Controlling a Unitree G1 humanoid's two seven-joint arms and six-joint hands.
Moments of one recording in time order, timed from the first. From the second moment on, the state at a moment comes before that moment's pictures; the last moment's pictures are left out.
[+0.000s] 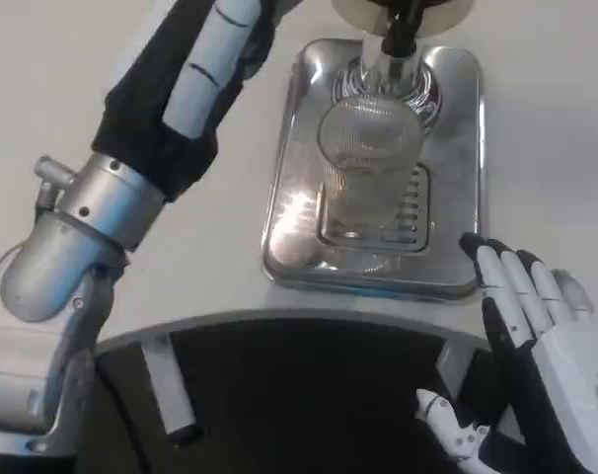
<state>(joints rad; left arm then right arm) -0.58 0.30 0.05 -0.08 -0.27 -0.03 -0.40 0.55 -0.05 0.21 -0.81 -1.16 -0.02 0.03</state>
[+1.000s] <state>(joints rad) -0.62 0.27 -0.03 -0.08 -0.19 -0.03 -0.45 0.56 -0.05 0.22 -0.81 -1.15 -0.02 0.03</state>
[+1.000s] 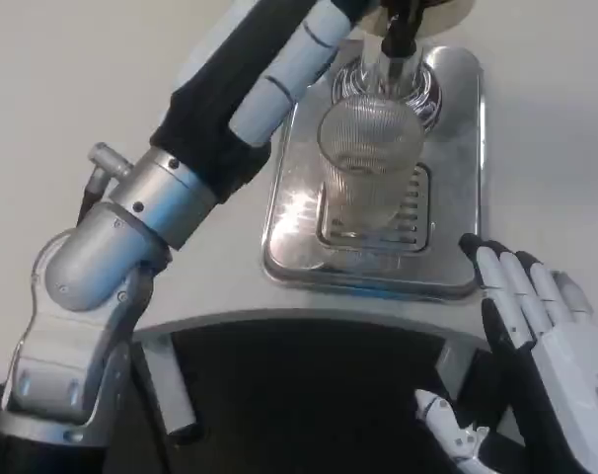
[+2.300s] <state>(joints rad) -0.66 0.37 -0.10 -0.02 0.06 -0.23 -0.47 0.54 -0.01 0.21 -0.80 -1.11 0.01 0.02</state>
